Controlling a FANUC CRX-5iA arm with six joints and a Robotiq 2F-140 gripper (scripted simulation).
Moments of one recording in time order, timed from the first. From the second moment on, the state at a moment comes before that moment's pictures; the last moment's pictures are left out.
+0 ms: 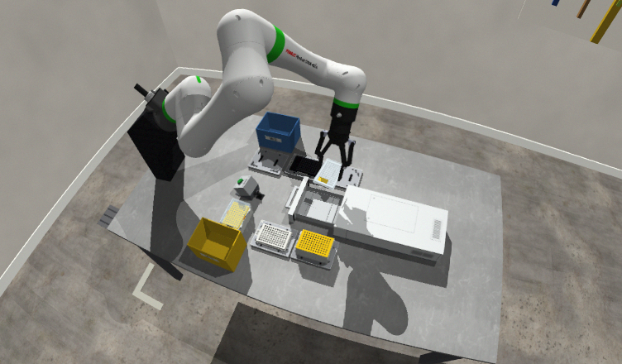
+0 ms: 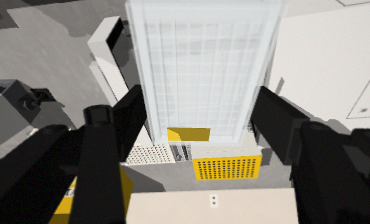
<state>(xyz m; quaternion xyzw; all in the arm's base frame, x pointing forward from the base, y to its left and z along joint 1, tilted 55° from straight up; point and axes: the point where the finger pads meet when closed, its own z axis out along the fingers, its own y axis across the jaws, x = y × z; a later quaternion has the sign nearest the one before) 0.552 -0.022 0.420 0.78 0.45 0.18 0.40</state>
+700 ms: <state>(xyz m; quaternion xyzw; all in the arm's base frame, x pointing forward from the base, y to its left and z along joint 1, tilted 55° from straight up) 0.540 -0.069 0.408 0.73 0.49 0.17 0.44</state>
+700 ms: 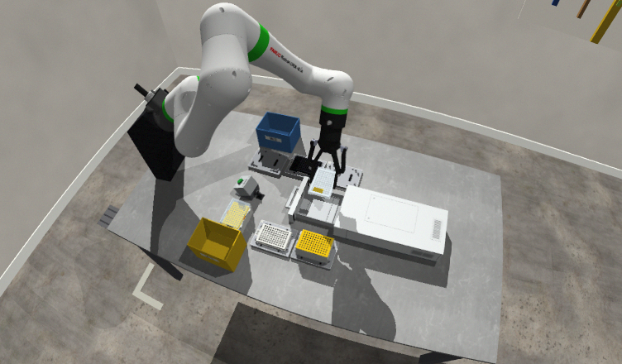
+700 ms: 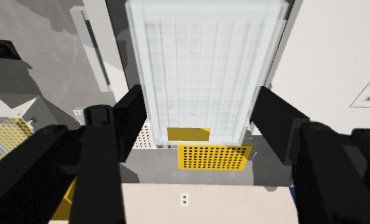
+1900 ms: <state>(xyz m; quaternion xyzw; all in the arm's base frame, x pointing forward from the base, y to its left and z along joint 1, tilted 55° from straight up) 0.541 -0.104 0.391 0.73 0.49 0.17 0.44</state>
